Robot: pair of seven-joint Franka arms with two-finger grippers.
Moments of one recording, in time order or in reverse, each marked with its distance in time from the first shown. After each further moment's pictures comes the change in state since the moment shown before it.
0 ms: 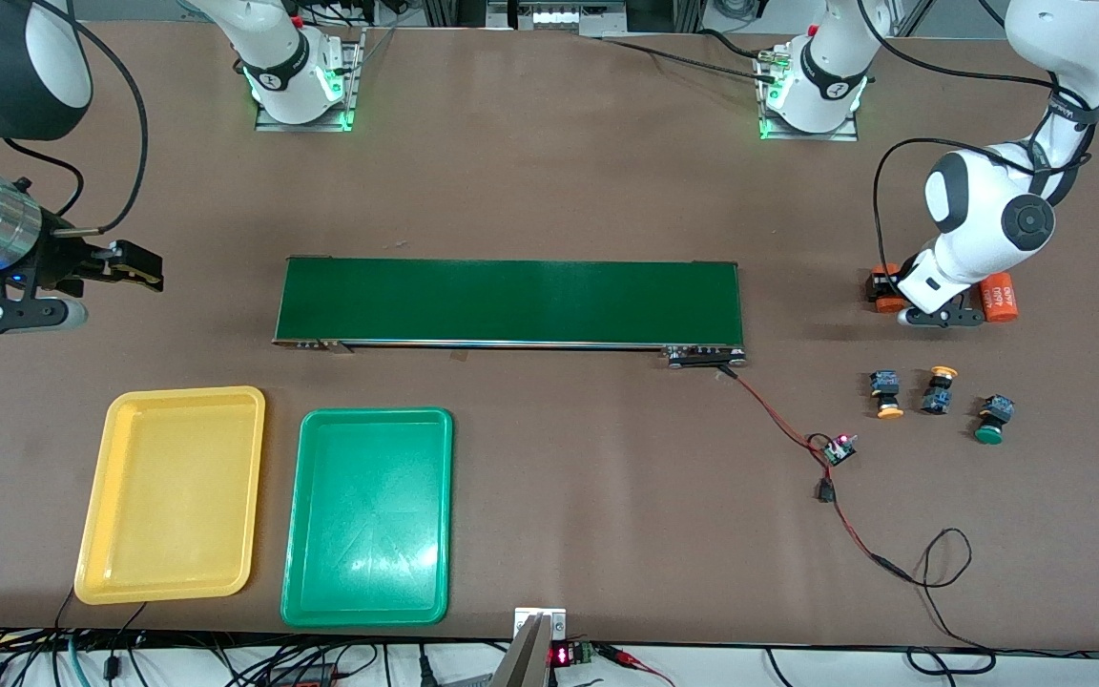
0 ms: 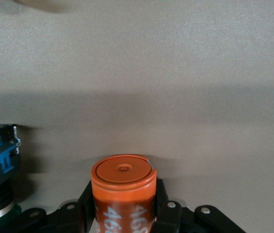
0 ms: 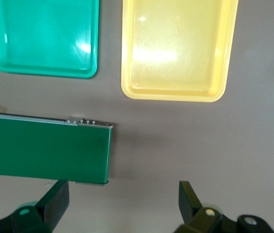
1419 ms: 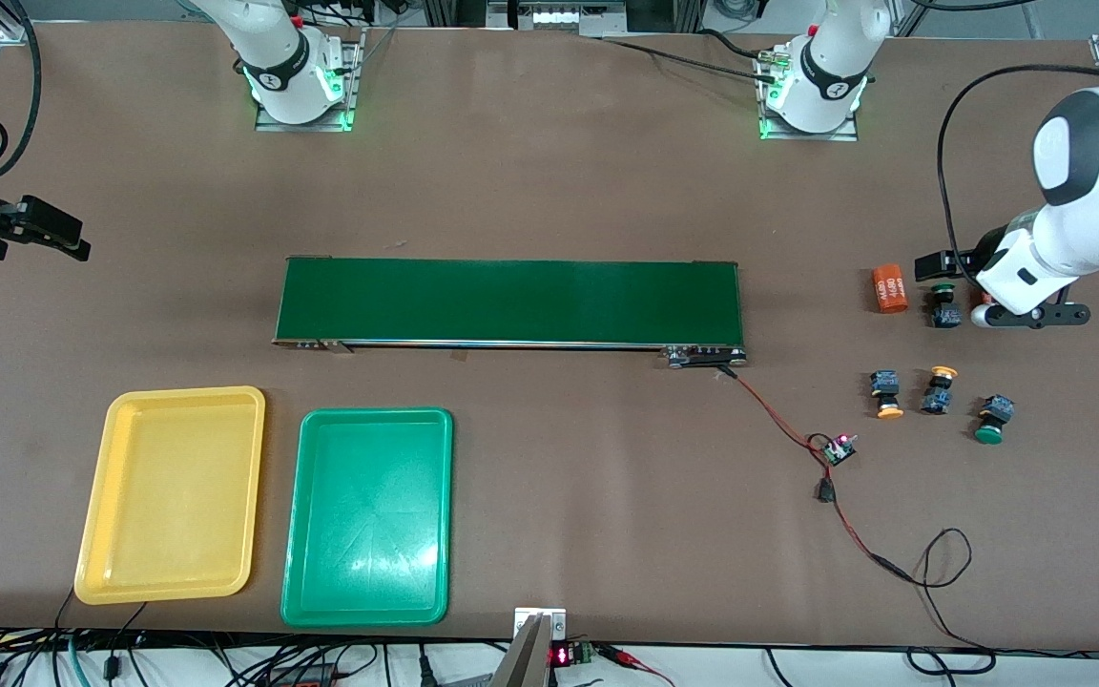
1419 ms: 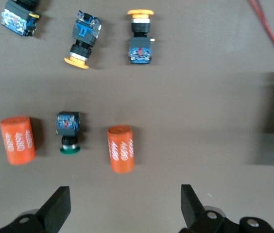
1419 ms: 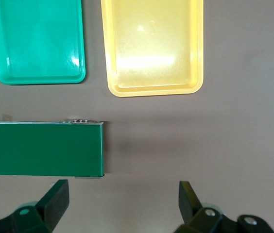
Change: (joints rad) left arm -0.069 -0.213 0.004 0.352 0.000 -0.642 -0.076; right arm -0.092 -0.099 -0.005 -0.023 0.036 -0.040 -0.006
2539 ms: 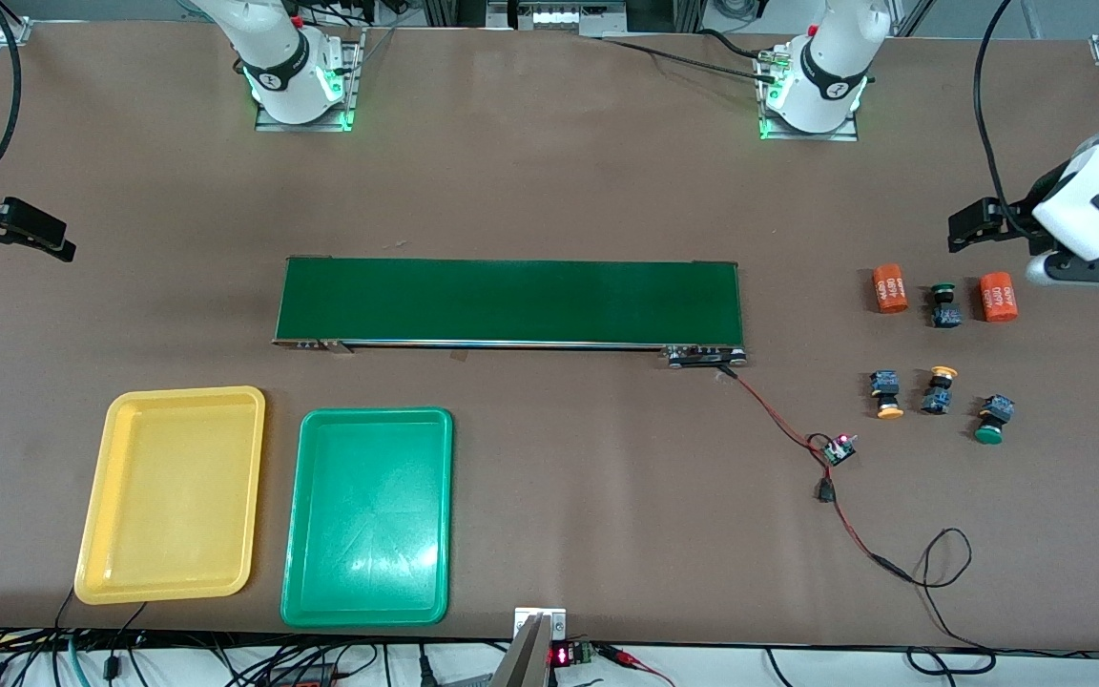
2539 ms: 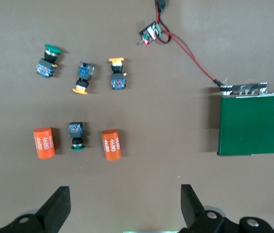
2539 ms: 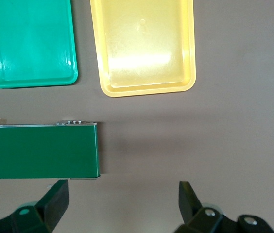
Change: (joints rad) left arm -0.135 -0.031 -0.009 0.425 -0.001 -0.412 -0.063; right arm -0.023 0.002 -0.009 0.000 0.000 0.000 0.002
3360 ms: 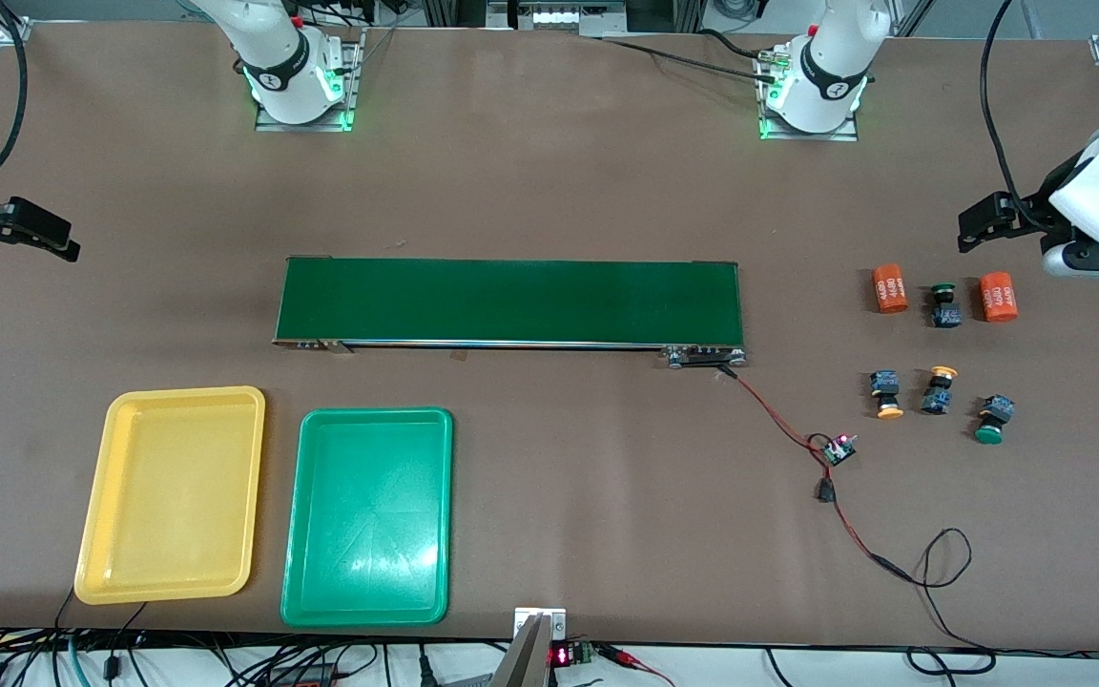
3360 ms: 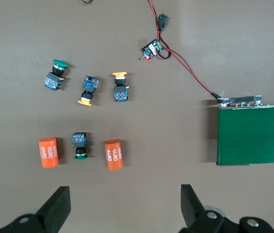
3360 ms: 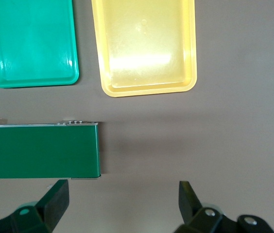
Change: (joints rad) left arm 0.003 -0.043 0.000 -0.005 0.001 0.046 0.001; right arm 0.005 -0.001 -0.004 0.000 0.000 0.000 0.002
